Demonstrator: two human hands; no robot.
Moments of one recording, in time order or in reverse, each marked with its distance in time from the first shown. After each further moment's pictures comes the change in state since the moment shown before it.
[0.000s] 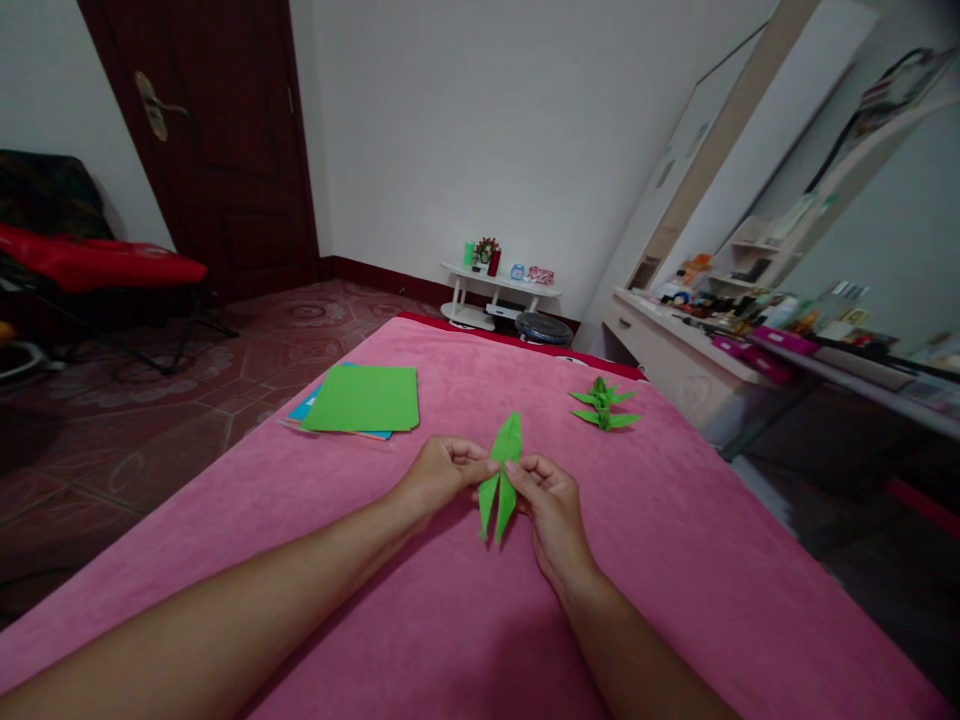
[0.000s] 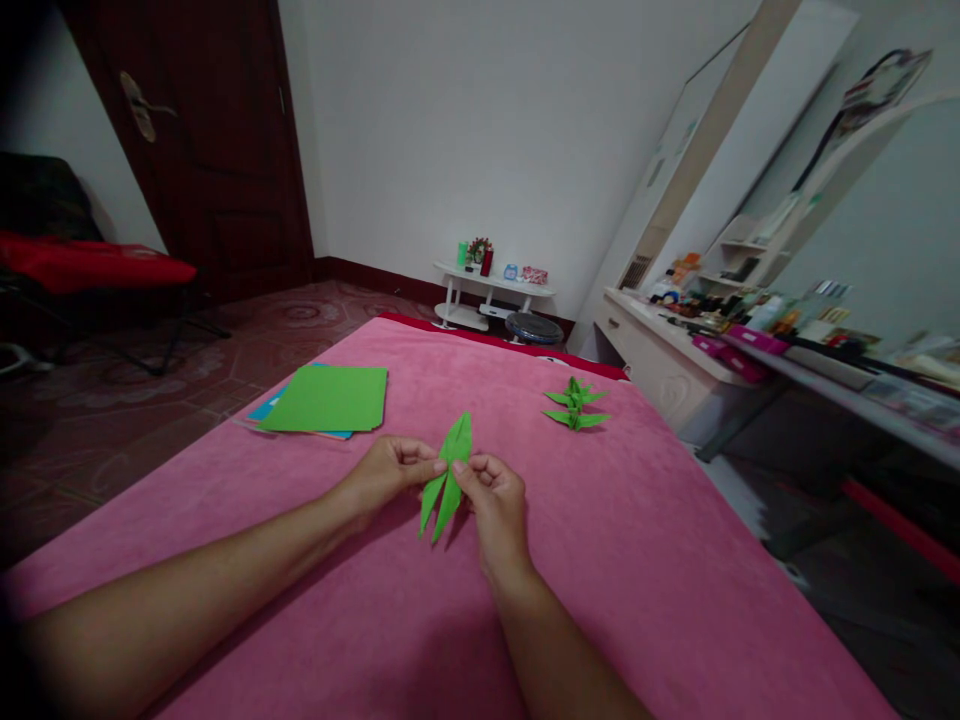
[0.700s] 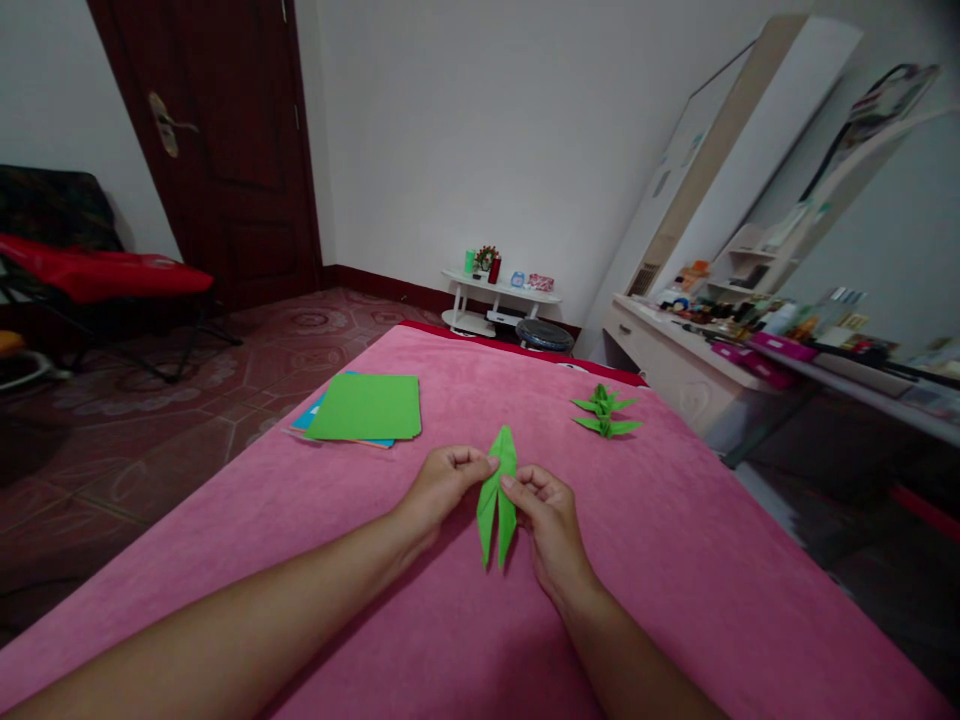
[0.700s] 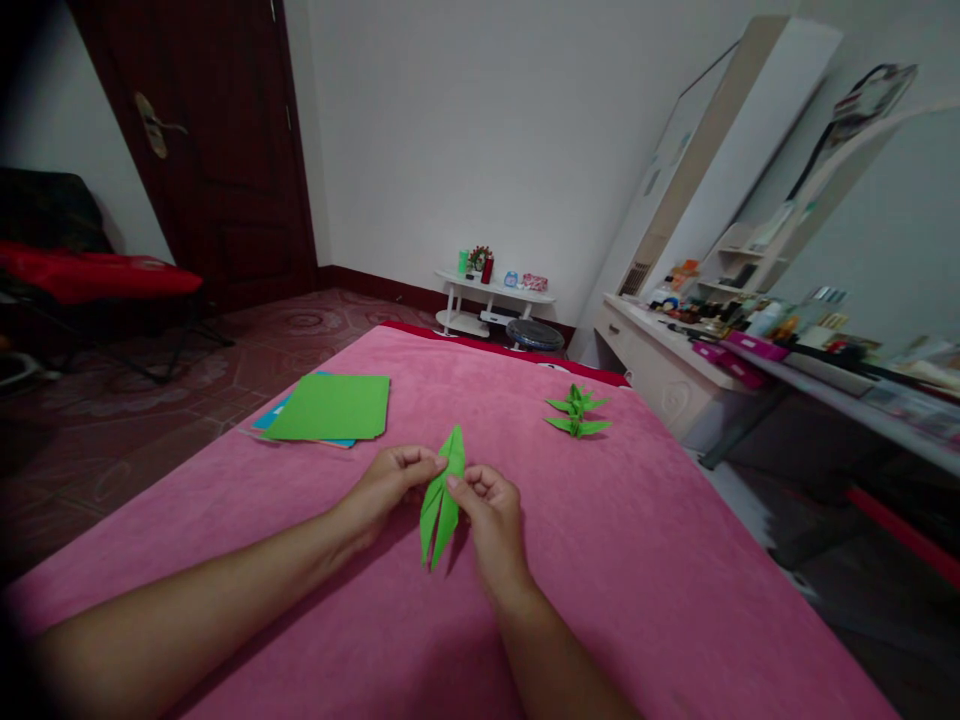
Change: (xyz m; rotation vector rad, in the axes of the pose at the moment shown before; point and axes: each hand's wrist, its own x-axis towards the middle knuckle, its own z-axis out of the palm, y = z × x) left_hand -0.002 -0.002 0.005 -0.129 0.071 0.006; right_hand -0.005 -0.001 0.005 -0.025 -0.037 0.029
